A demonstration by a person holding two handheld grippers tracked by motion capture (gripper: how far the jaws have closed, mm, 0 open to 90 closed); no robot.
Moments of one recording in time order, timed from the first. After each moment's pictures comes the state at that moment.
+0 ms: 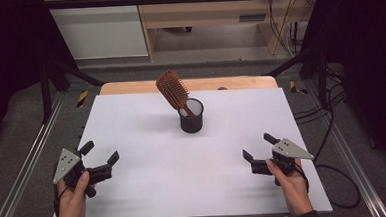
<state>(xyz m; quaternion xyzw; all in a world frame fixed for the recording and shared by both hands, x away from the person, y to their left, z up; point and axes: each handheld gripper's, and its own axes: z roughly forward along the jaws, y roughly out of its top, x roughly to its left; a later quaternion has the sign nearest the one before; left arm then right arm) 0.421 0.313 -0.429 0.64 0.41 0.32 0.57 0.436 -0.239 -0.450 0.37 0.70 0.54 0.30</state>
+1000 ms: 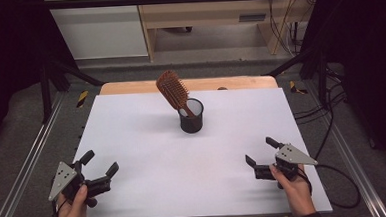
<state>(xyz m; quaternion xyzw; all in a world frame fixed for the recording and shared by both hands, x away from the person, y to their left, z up) 0.394 0.315 -0.442 0.62 0.39 0.32 0.60 0.428 -0.248 -0.461 0.35 0.70 0.54 0.30</state>
